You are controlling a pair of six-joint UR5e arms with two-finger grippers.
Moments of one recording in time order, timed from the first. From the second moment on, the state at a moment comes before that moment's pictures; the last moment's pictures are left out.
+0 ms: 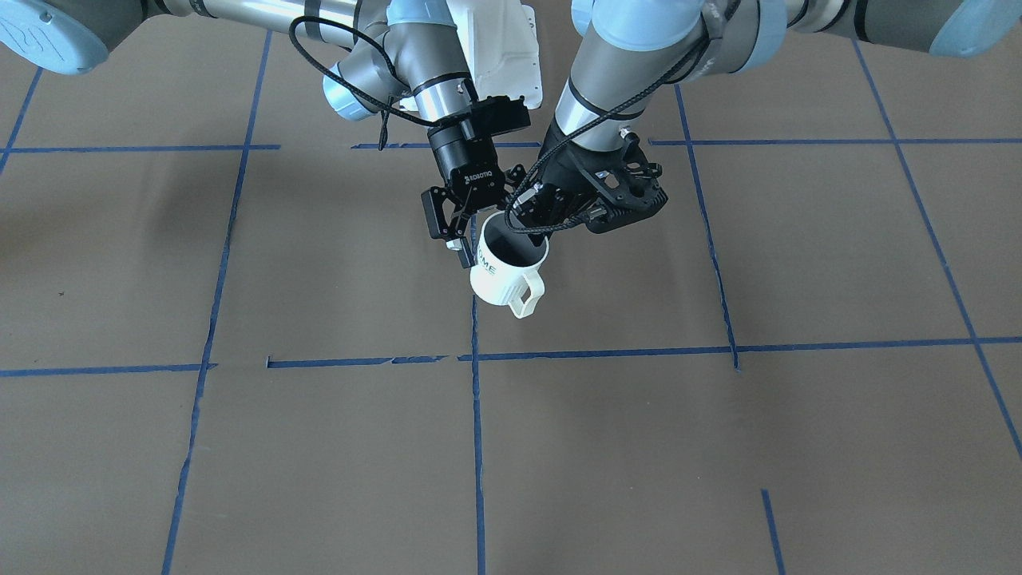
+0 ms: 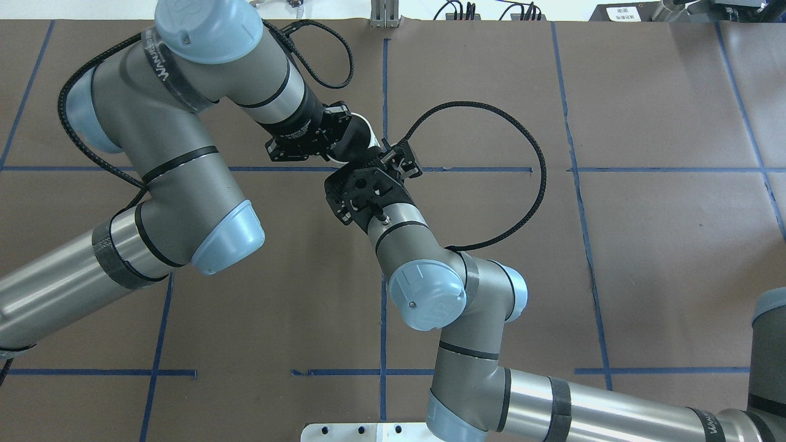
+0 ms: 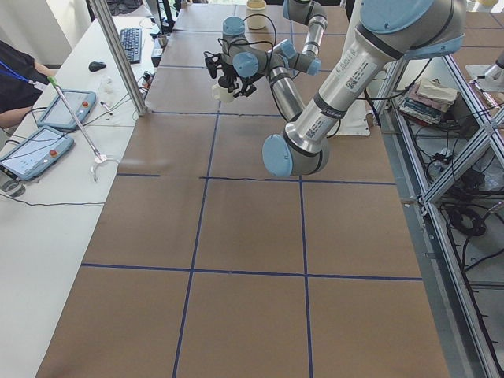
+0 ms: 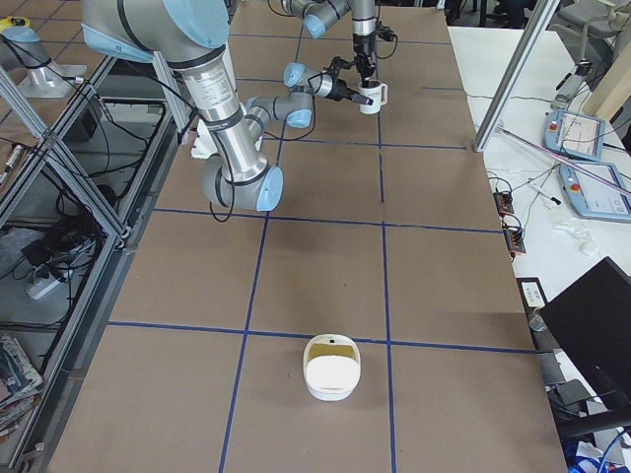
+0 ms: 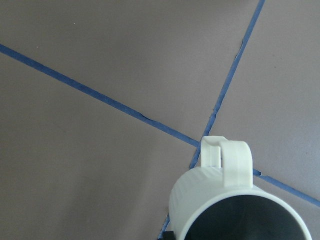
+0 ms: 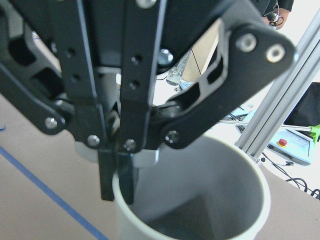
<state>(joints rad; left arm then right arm) -0.73 -2.33 -1.72 -1.59 -2.02 -1.60 0.31 -0.87 1.53 -0.84 0.88 0.48</state>
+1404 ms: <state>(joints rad) -1.07 -1.97 -1.81 -1.63 -2.15 -0.99 0.53 -0.90 1.54 -0.94 1.15 0.70</state>
